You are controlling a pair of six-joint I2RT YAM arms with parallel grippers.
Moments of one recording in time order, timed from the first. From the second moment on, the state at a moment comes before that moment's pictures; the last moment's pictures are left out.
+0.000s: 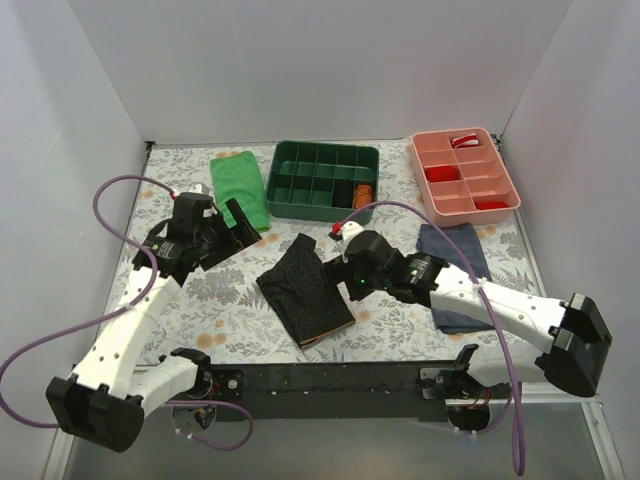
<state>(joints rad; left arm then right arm) -0.30 0.98 1.05 -0.79 0.01 -0.74 0.99 1.22 0.91 -0.48 0.01 0.39</state>
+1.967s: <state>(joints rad) -0.01 1.07 0.84 -0.68 0.28 -0.71 1.25 1.75 1.16 -0.45 -0.06 0.44</state>
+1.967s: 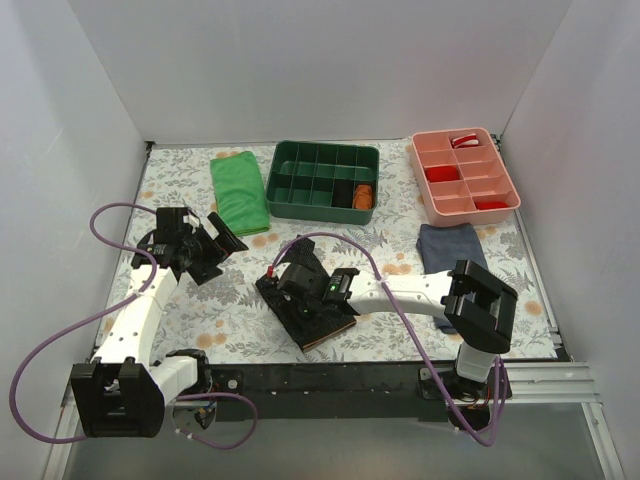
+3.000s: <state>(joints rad) -0.01 1.06 0.81 -0.66 0.33 -0.70 1.25 1.80 1.14 -0.48 -0.01 0.47</state>
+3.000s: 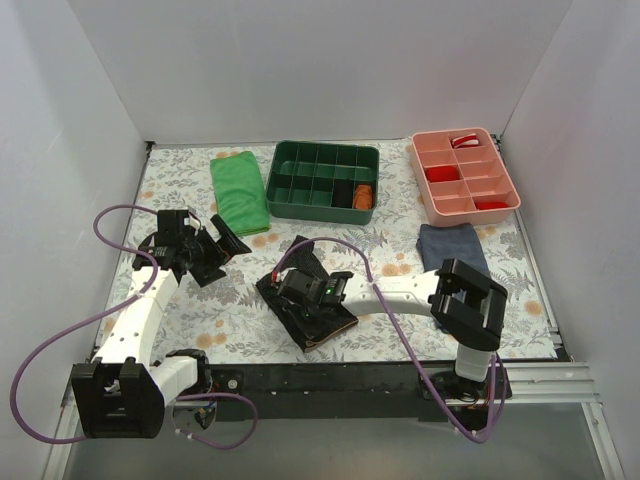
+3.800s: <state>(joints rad) -0.01 1.08 0.81 -0.63 0.38 -0.68 1.28 1.63 1.10 -0.47 0.00 0.46</state>
